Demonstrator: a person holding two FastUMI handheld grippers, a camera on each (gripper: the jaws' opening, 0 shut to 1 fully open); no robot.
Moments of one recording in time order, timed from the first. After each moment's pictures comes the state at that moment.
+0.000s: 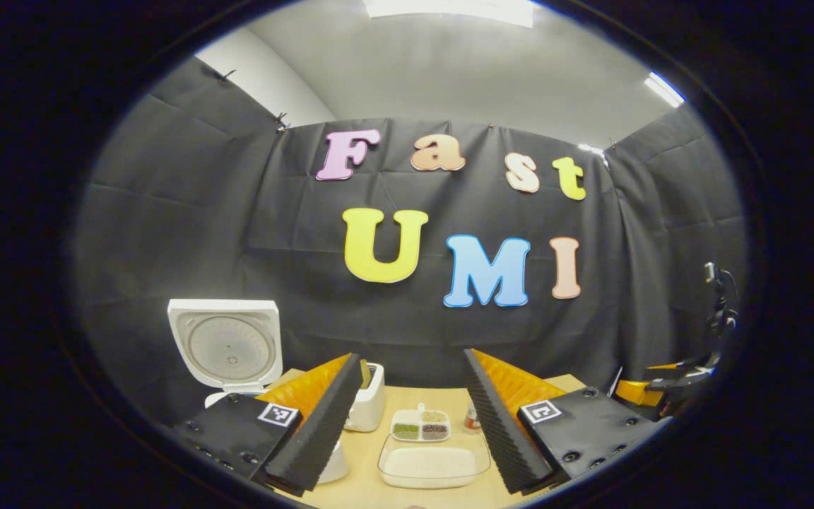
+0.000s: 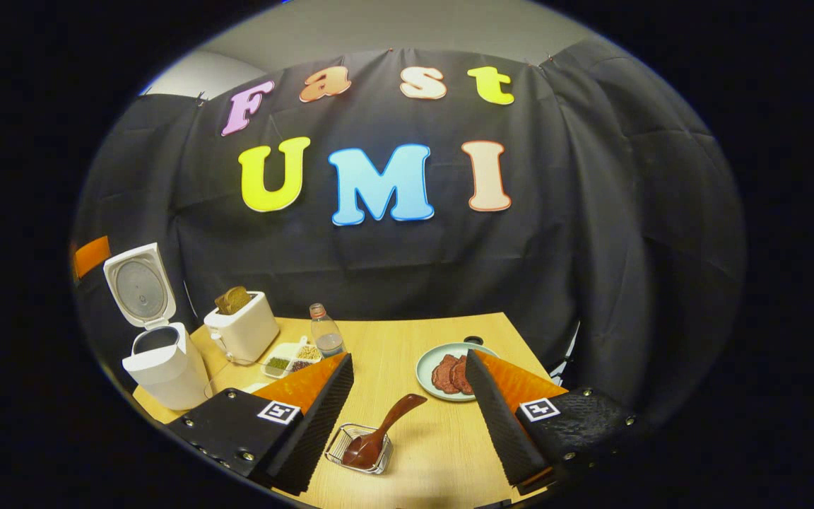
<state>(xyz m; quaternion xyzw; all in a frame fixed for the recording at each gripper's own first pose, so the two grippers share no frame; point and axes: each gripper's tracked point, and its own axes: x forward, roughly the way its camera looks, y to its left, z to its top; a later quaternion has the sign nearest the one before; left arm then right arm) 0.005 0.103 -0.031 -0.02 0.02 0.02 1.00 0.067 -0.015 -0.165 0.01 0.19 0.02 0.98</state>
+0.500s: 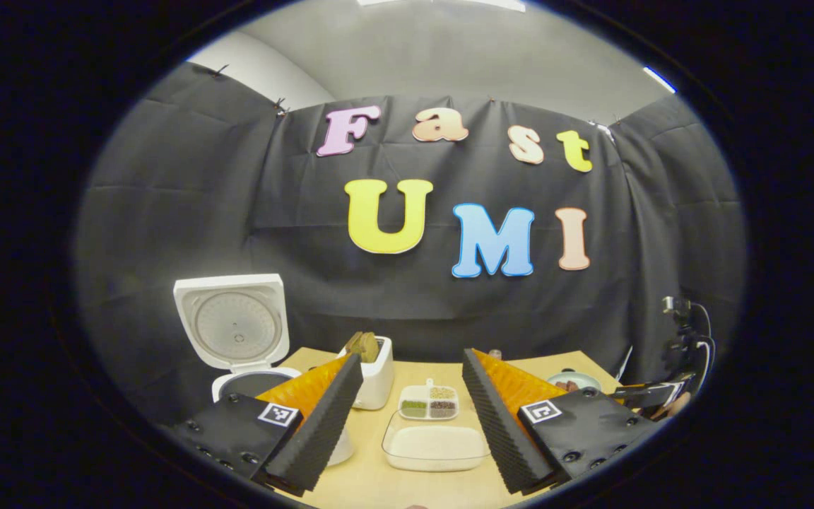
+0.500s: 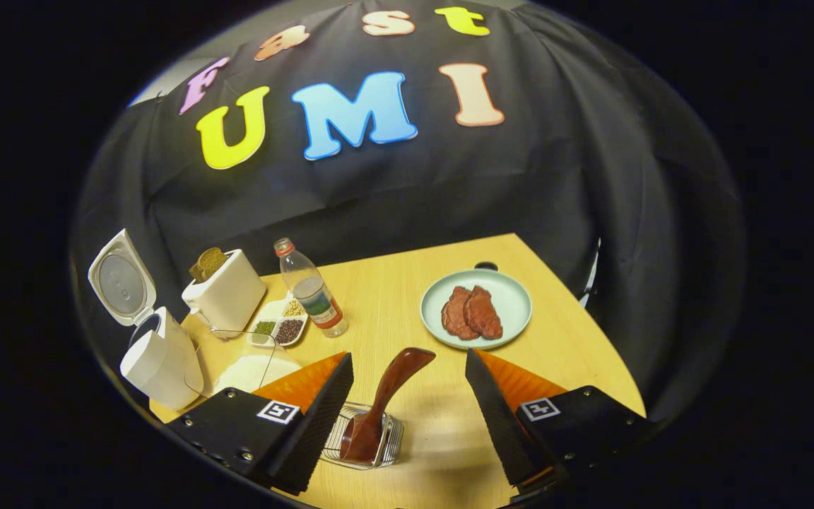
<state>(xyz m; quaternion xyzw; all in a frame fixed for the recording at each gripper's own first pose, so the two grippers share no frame) 0.004 0.096 -0.075 -0.01 0.08 0.04 1.00 0.105 -0.008 -0.284 0.10 0.32 0.01 0.94</state>
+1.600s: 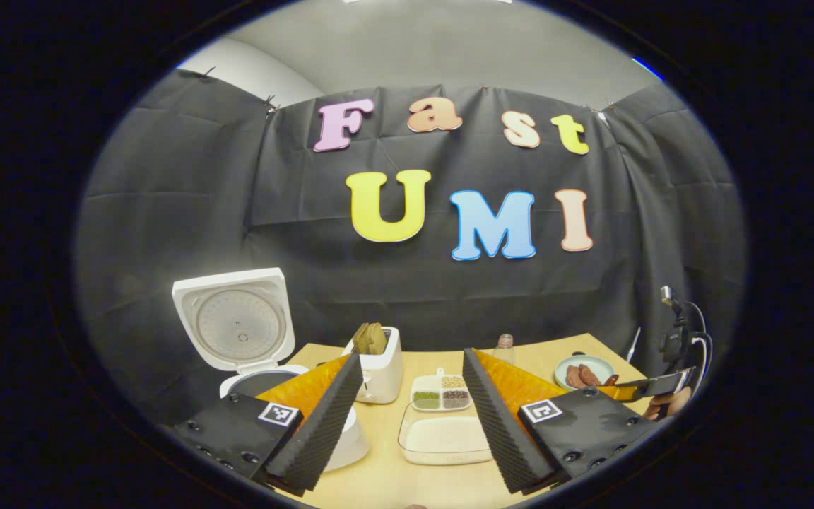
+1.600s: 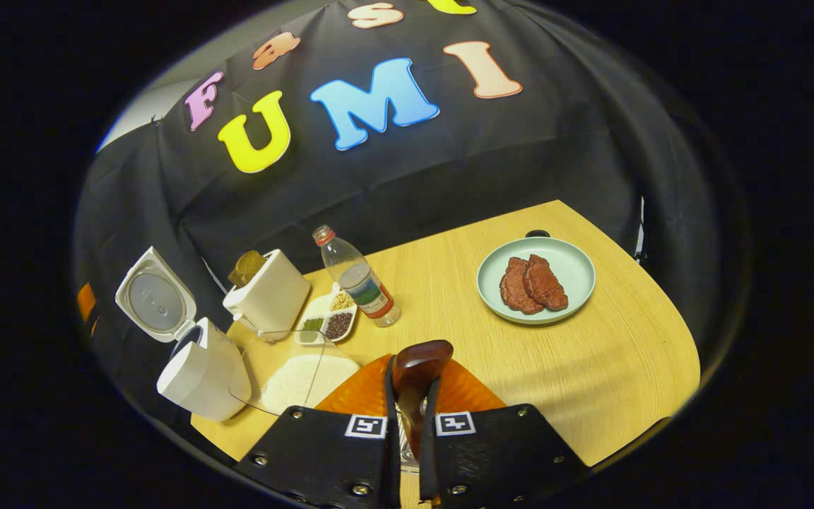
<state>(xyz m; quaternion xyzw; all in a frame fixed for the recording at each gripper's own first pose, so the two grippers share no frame) -0.008 0.107 -0.073 0.01 0.08 0.02 1.00 0.089 0.050 -0.255 0.15 0.29 0.09 0.94</state>
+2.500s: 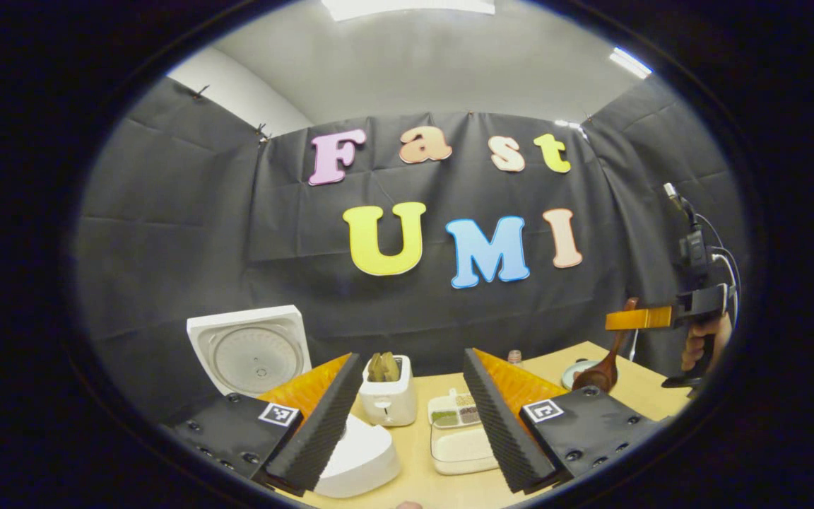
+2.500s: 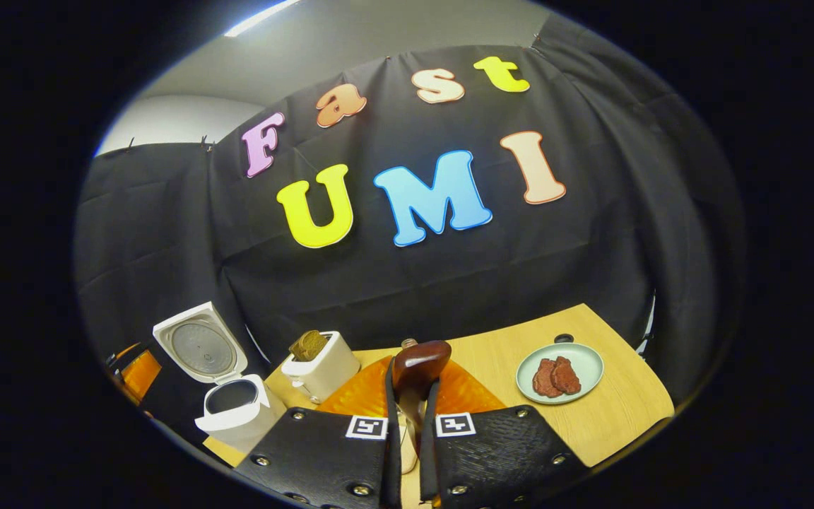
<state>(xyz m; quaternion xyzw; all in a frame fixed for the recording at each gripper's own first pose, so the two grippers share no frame) -0.018 0.158 -0.050 0.04 0.03 -0.01 1.00 0.089 0.122 -0.102 0.13 0.13 0.11 0.98</state>
